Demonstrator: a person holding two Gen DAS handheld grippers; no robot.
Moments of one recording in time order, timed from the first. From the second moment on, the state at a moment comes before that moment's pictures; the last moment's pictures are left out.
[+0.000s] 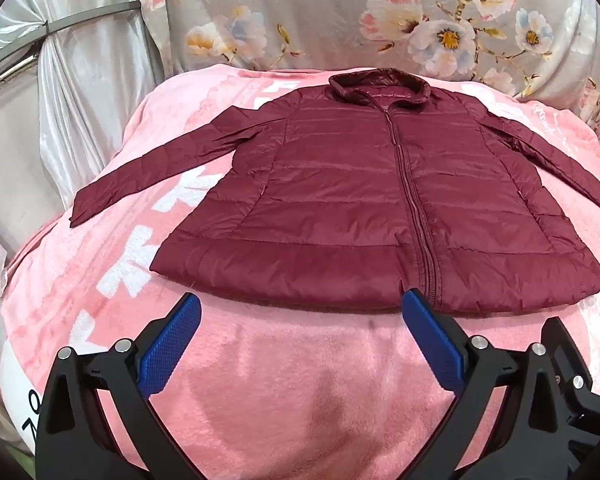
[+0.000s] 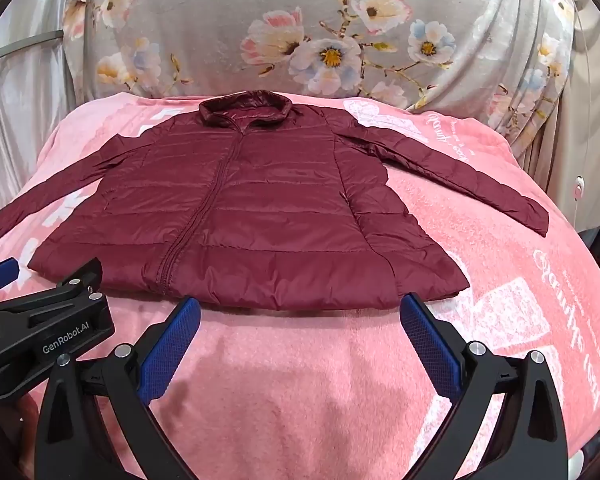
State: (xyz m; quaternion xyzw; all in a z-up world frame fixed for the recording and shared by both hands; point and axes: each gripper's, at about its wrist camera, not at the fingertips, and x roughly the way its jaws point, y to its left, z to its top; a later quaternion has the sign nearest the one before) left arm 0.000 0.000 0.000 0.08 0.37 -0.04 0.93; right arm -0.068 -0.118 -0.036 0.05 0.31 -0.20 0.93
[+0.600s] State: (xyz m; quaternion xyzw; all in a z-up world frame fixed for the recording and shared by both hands) left arm -0.002 0.001 -0.001 0.08 0.36 -0.04 0.93; right arm -0.074 -0.118 -0.035 0.05 0.31 -0.20 0.93
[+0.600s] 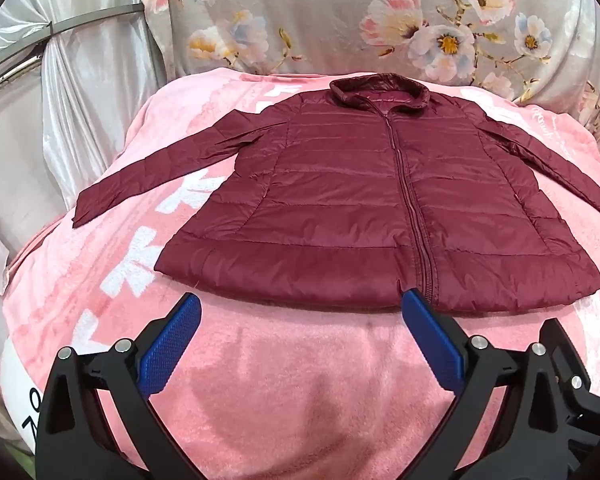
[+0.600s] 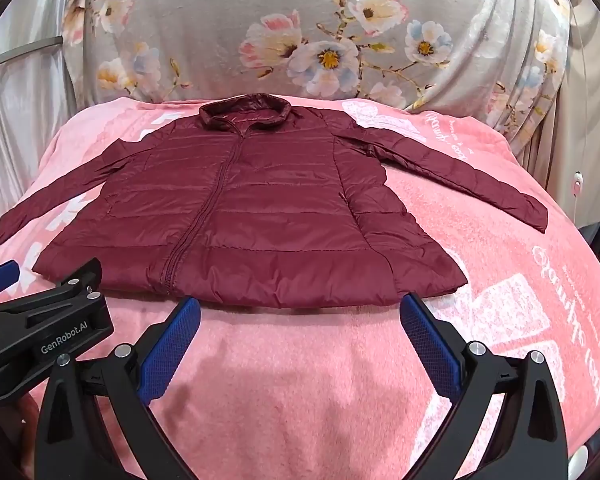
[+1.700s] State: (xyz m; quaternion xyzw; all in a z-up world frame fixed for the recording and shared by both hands) left arm -0.002 0.000 0.003 0.08 0.36 -0.04 0.93; right arm -0.075 -0.117 -0.034 0.05 0.30 -0.20 0.93
